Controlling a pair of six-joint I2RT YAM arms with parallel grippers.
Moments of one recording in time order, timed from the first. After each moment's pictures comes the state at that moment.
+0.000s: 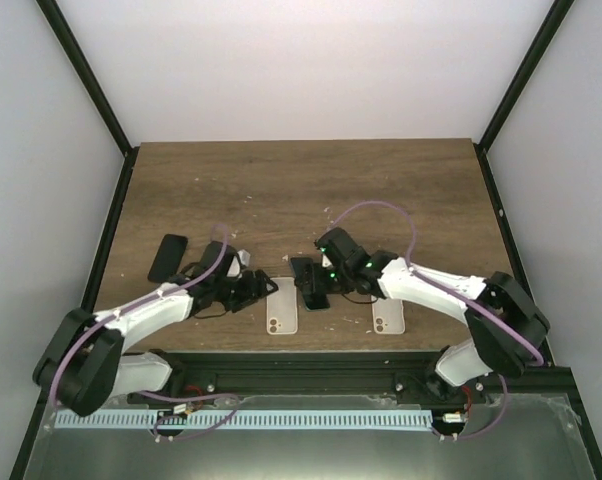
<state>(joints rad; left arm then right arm) -0.54 1.28 0.50 -0.17 0.45 -0.86 0.80 1.46 0.86 -0.34 -0.18 0.69</state>
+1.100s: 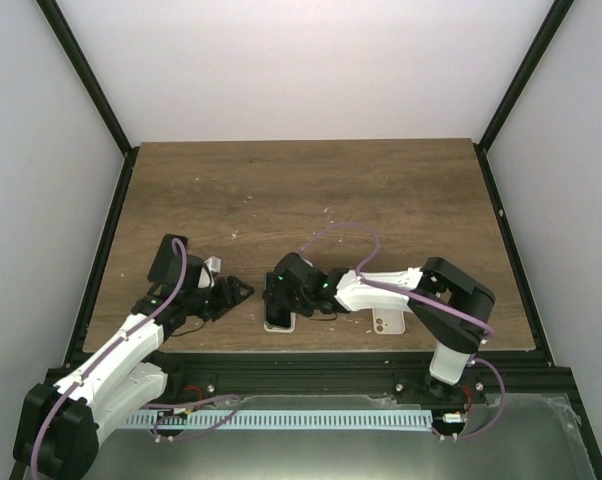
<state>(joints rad) -0.38 0.86 0.39 -0.38 0.46 -0.86 1.05 1.74 0.95 -0.13 -0.05 1.17</state>
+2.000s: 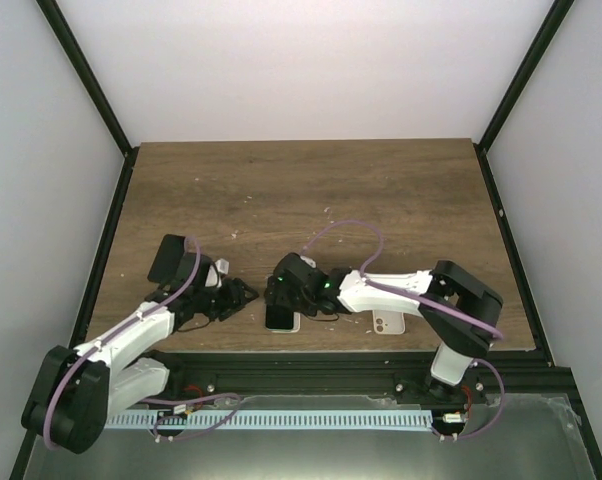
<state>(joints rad) -0.38 1.04 0.36 -0.24 0.52 -0.86 1.07 1.70 0.97 -0.21 0.03 1.20</state>
